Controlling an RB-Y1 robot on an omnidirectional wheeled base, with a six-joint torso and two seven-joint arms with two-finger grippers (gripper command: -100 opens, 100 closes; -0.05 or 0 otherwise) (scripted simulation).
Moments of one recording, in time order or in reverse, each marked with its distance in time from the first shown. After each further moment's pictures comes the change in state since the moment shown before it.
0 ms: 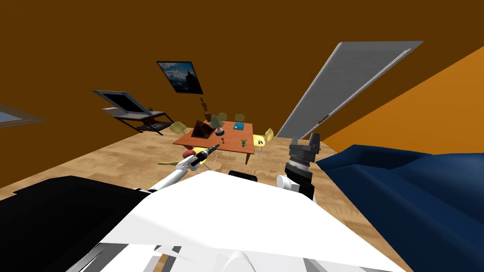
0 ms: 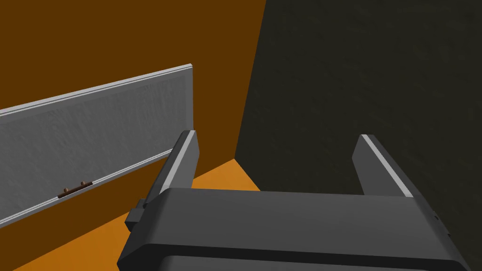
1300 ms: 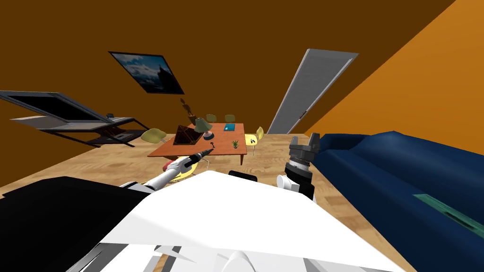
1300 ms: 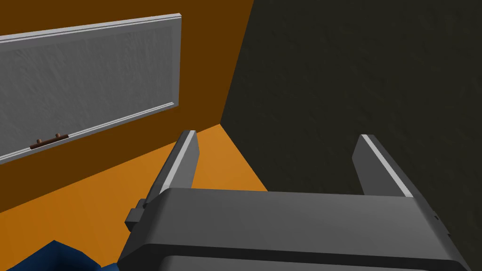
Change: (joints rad) left arm -0.042 0.111 -0.061 0.237 -0.069 0.054 0.001; right arm 0.000 0.000 0.000 0.000 0.000 0.000 0.000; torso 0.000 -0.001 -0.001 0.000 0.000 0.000
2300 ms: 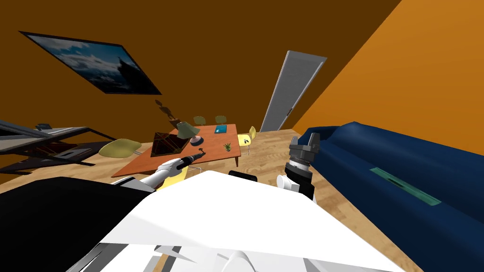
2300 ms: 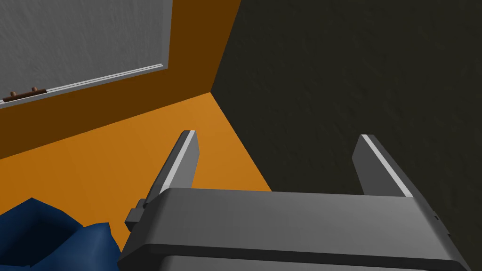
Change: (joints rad) left arm -0.031 0.082 -0.056 0.218 -0.050 0.043 -0.007; right arm 0.000 0.000 0.000 0.000 0.000 0.000 0.000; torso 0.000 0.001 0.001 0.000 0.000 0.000
